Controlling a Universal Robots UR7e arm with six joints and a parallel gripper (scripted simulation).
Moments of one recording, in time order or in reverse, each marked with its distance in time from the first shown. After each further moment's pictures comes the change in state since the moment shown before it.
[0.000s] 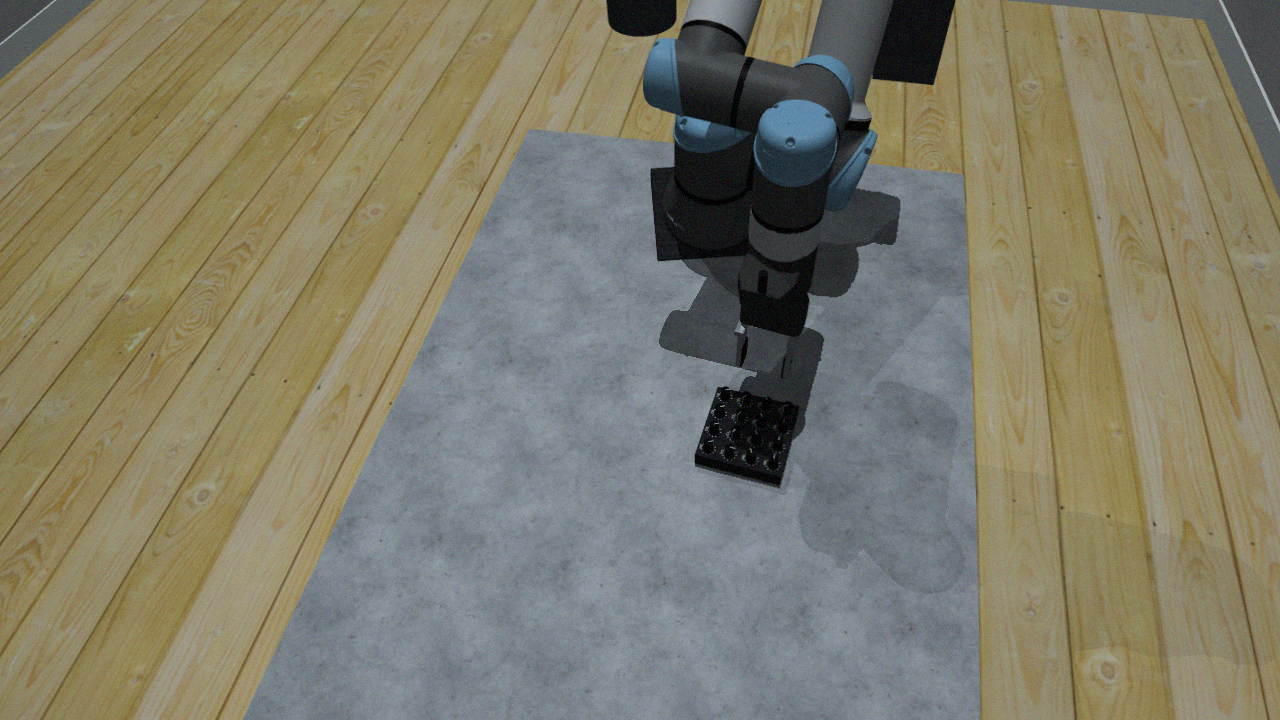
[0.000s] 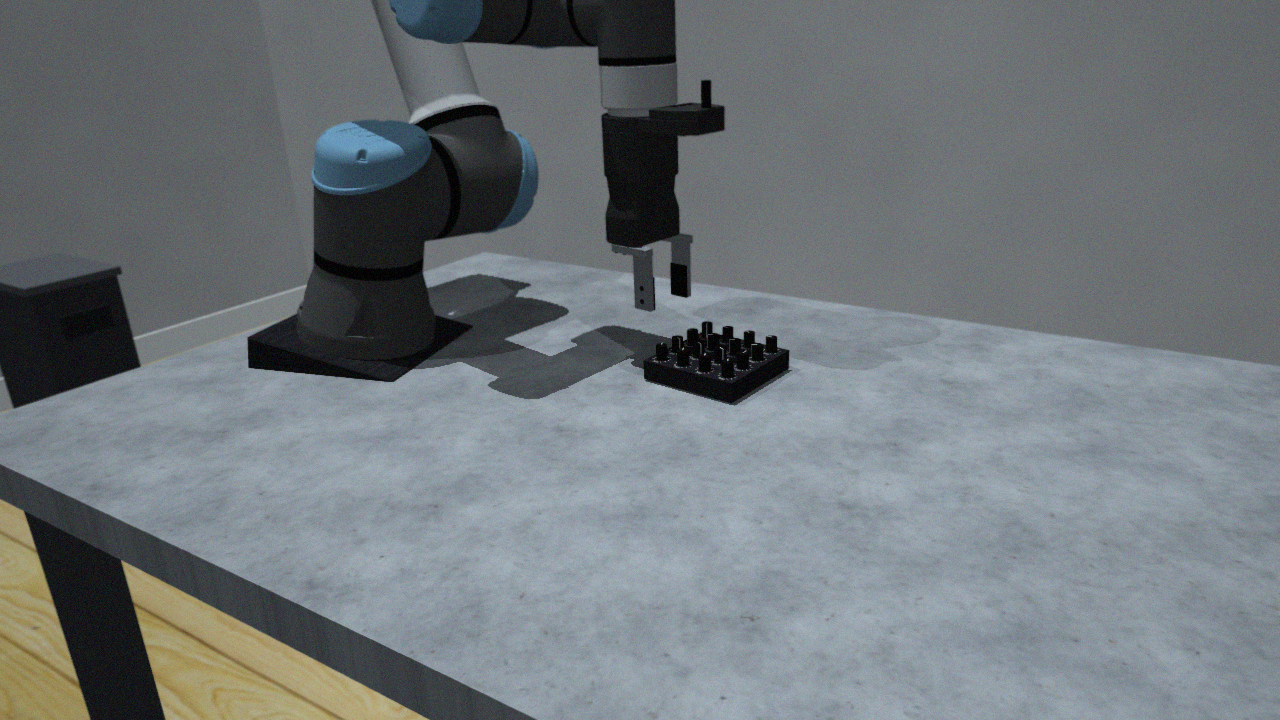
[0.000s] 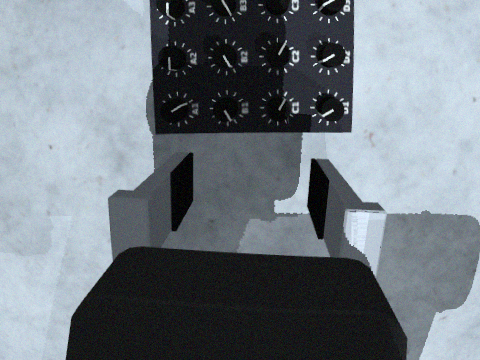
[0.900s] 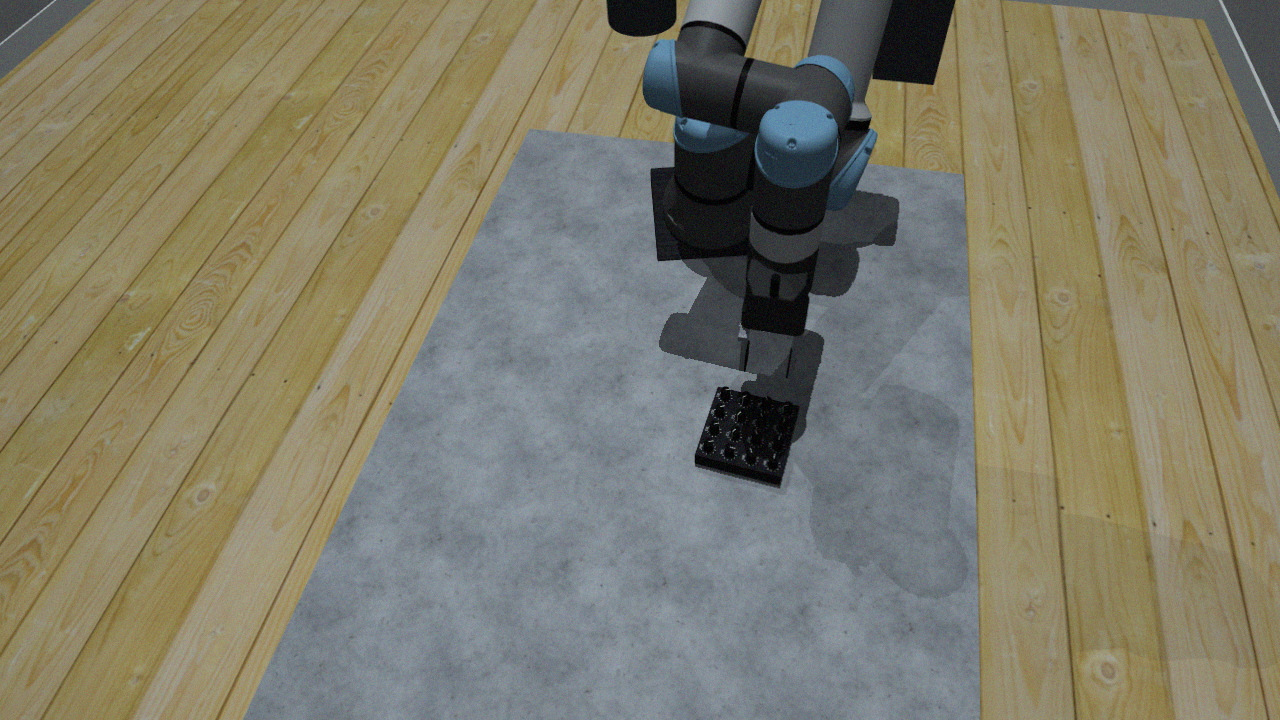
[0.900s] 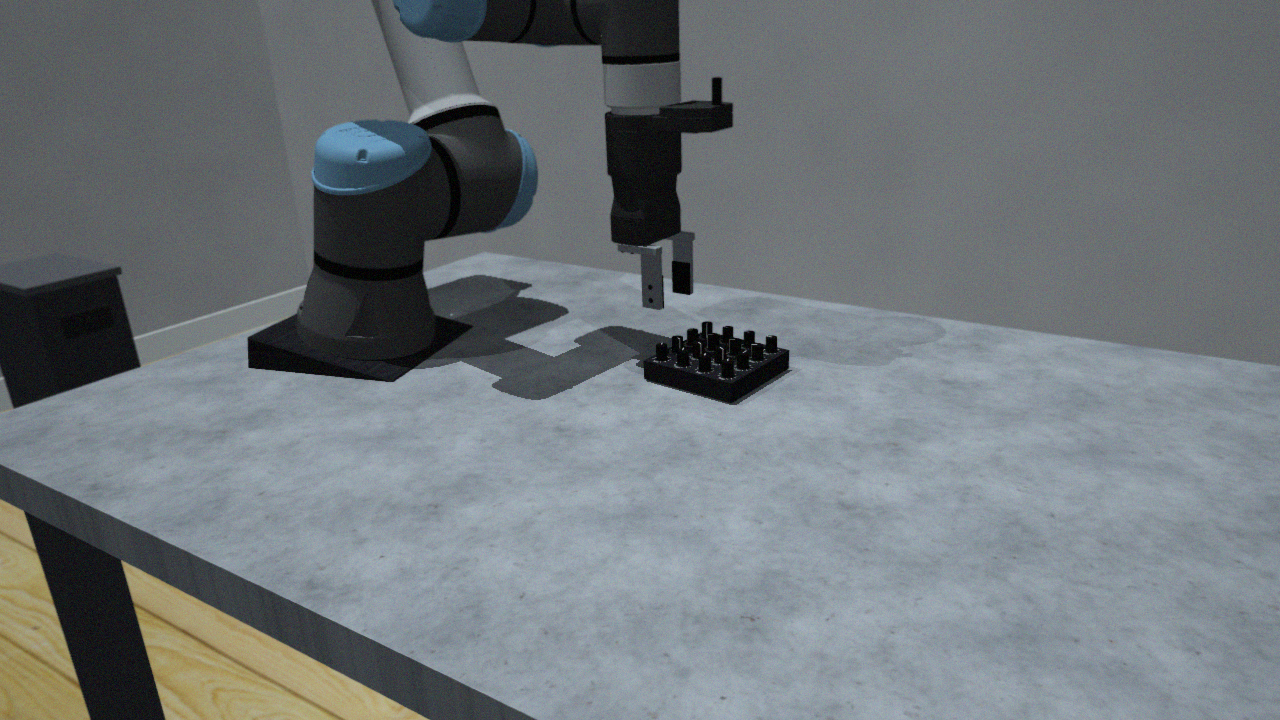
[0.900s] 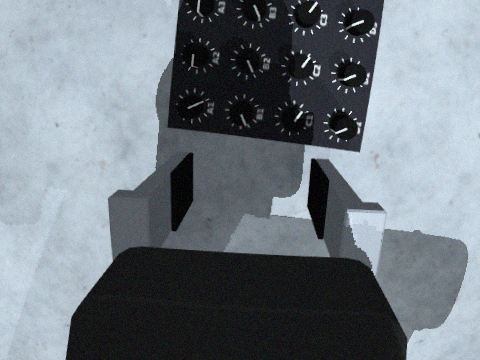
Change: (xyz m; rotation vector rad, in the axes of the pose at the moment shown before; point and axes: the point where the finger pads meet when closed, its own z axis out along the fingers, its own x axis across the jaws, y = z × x) arm -0.005 -0.003 -0.001 0.000 0.001 -0.136
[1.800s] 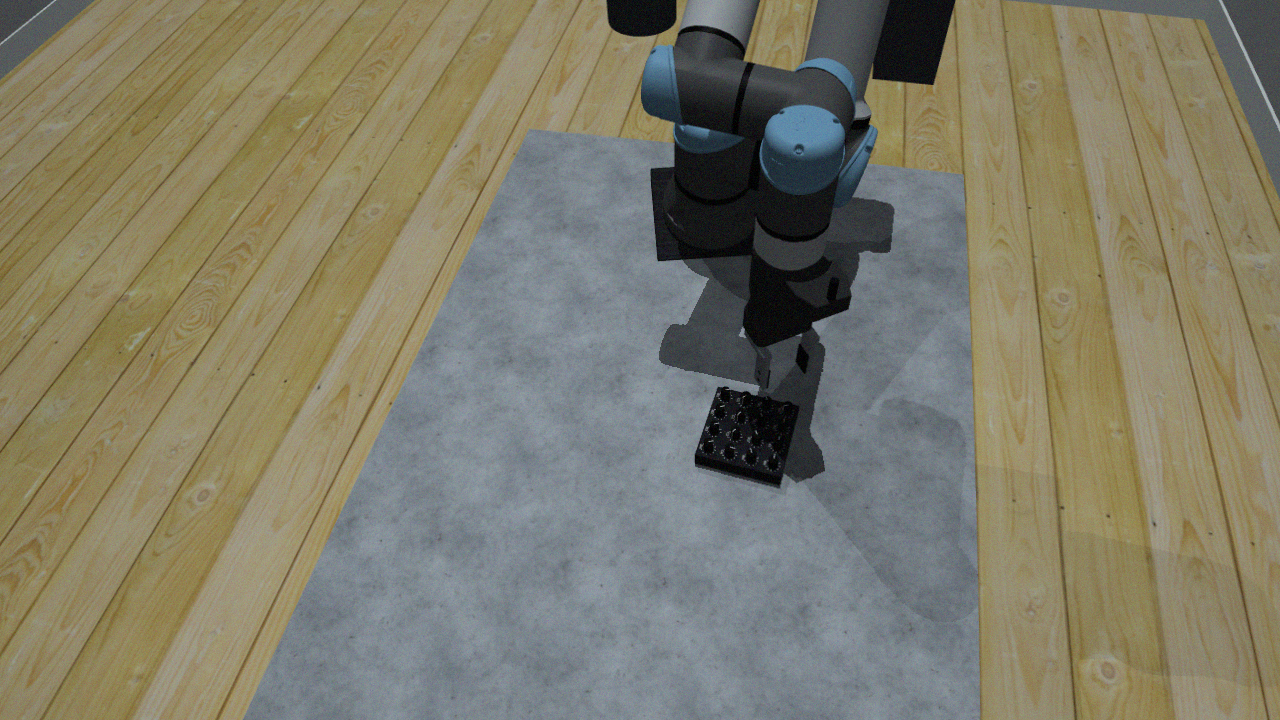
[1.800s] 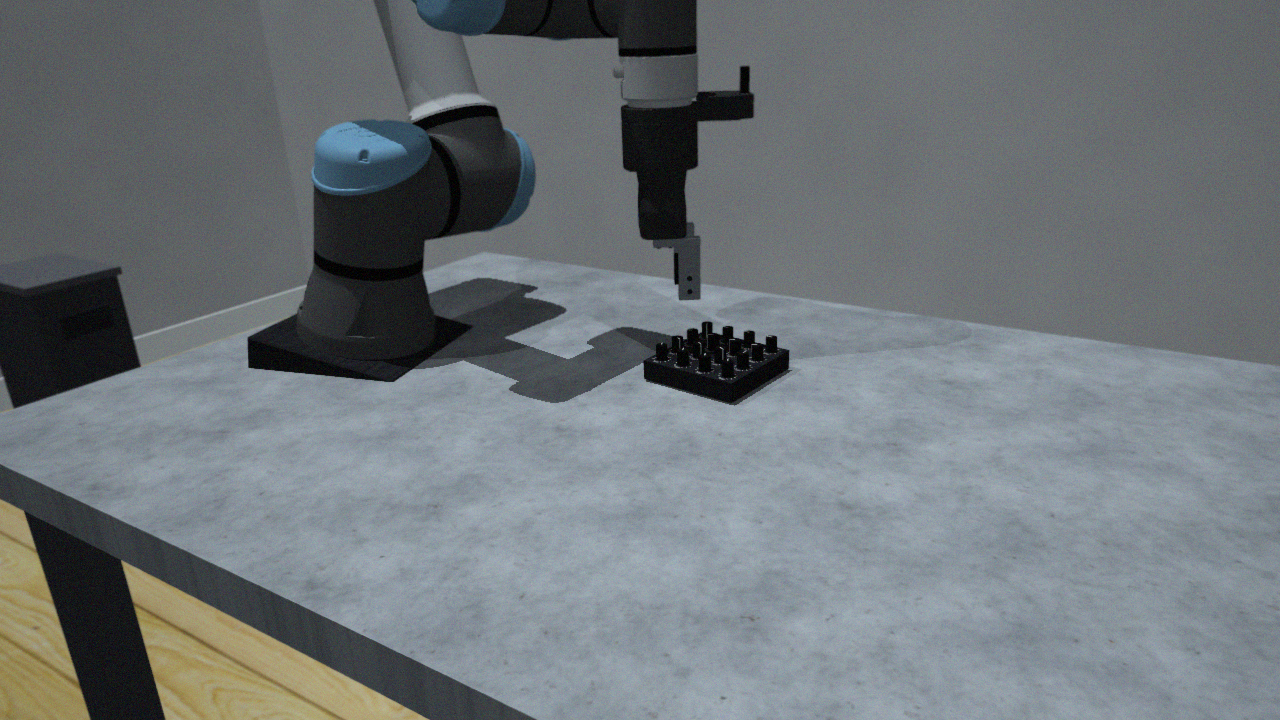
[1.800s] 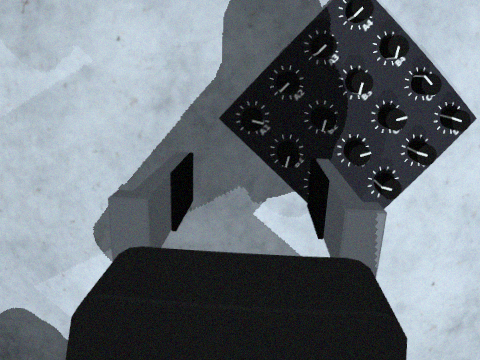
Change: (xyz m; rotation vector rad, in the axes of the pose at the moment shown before) arm -0.020 -0.011 -0.006 -0.001 0.006 -0.640
